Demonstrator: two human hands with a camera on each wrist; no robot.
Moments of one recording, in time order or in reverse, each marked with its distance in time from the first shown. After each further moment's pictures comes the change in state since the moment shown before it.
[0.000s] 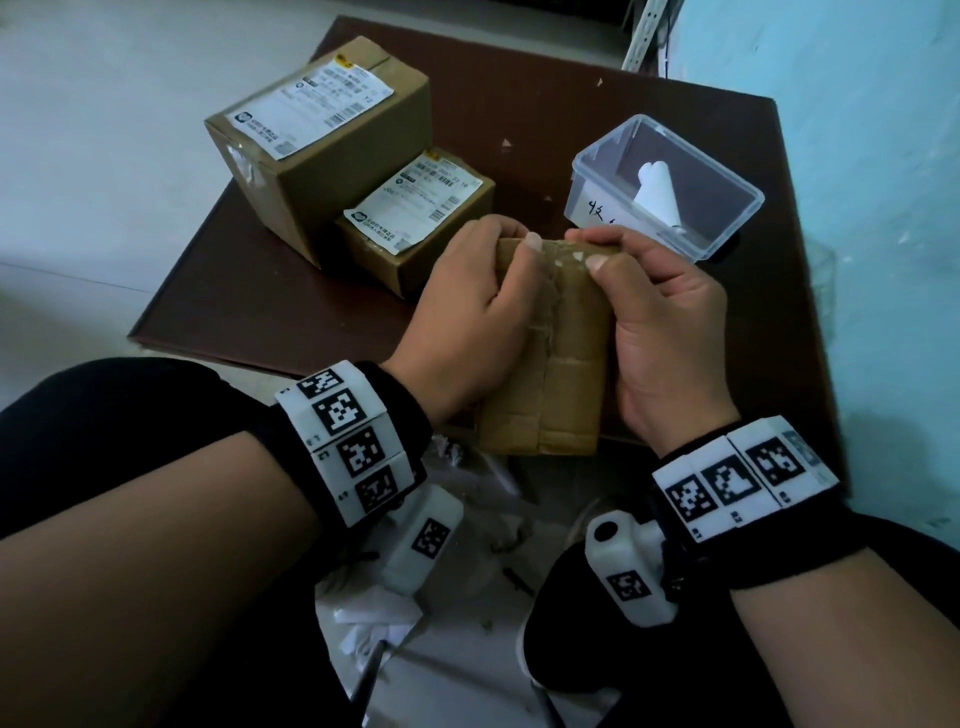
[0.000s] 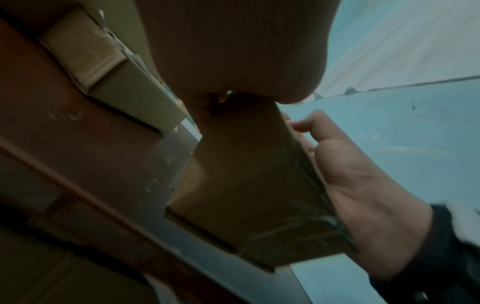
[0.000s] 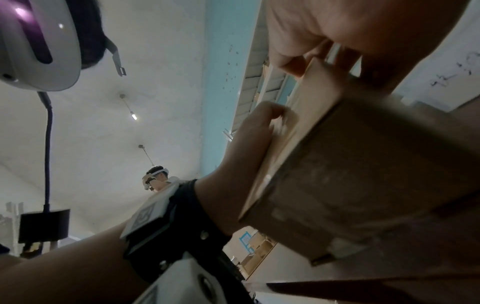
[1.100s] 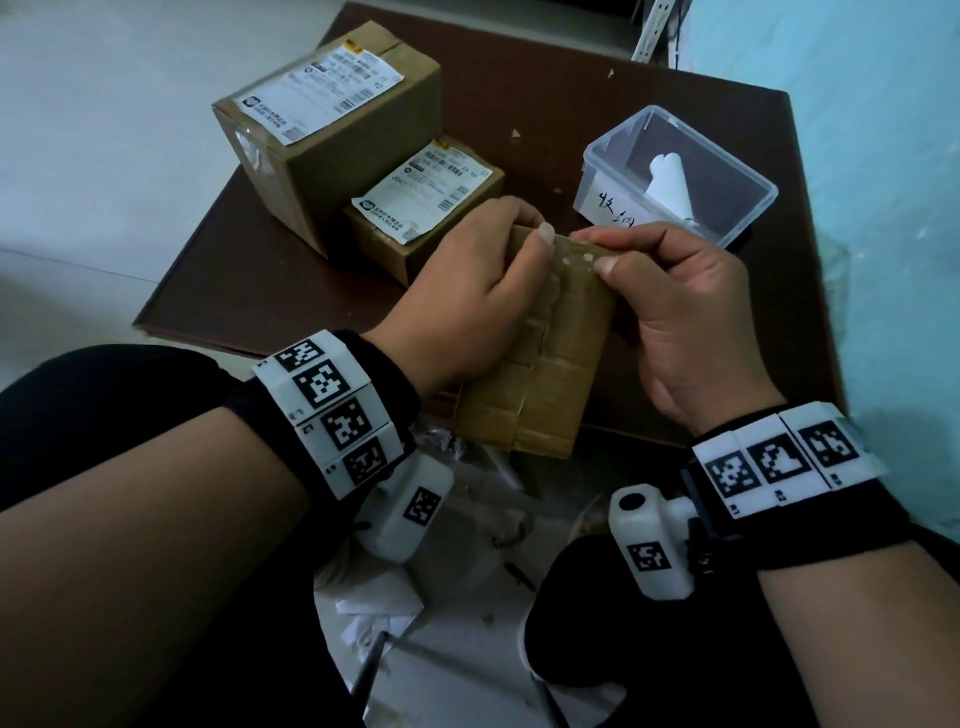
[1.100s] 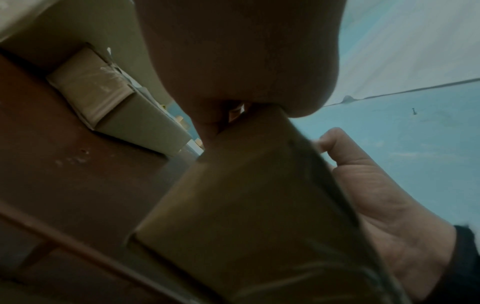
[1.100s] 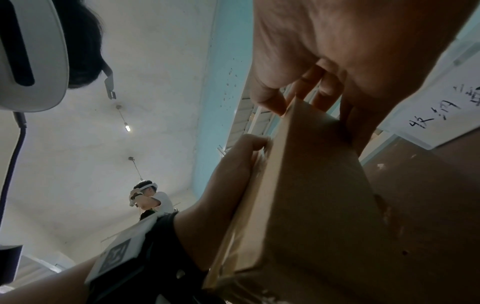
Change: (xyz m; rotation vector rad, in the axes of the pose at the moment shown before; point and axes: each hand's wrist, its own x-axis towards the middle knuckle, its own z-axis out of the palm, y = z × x) left_hand 0.007 0.000 -0.018 0.076 -0.145 0.105; right_hand 0.006 -0.006 -0.014 -0.085 -0.180 -0.003
